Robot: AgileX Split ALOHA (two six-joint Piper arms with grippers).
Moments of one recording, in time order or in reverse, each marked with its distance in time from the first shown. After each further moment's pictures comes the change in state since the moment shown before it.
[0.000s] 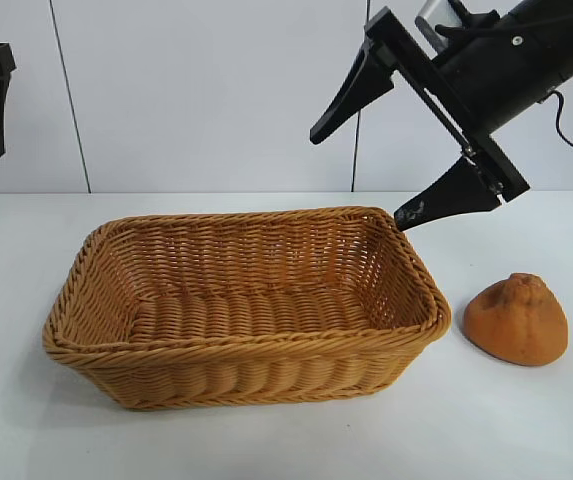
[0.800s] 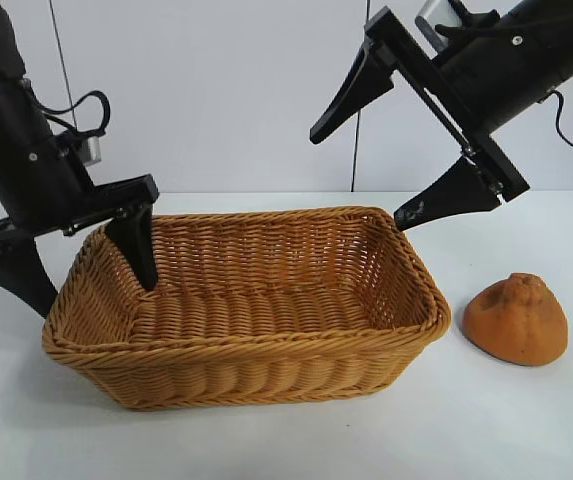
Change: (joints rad) left arm -0.177 0.101 0.304 -0.375 -0.285 0.006; right arm 0.000 0.000 0.000 0.001 0.000 0.000
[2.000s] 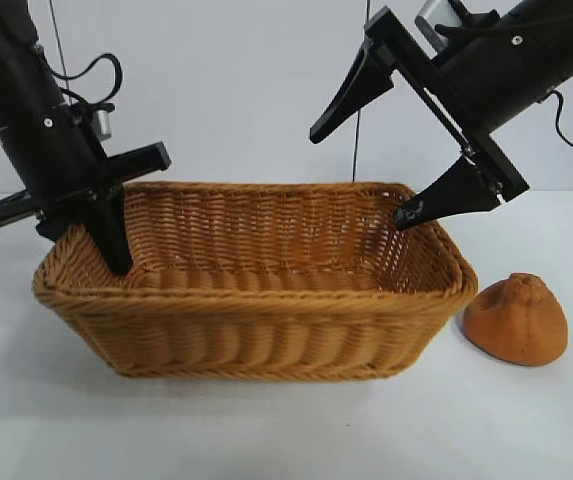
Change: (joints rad) left arm -0.001 0.064 -0.062 -0.037 0.013 -0.054; right arm 0.000 0.000 0.000 0.002 0.000 0.000
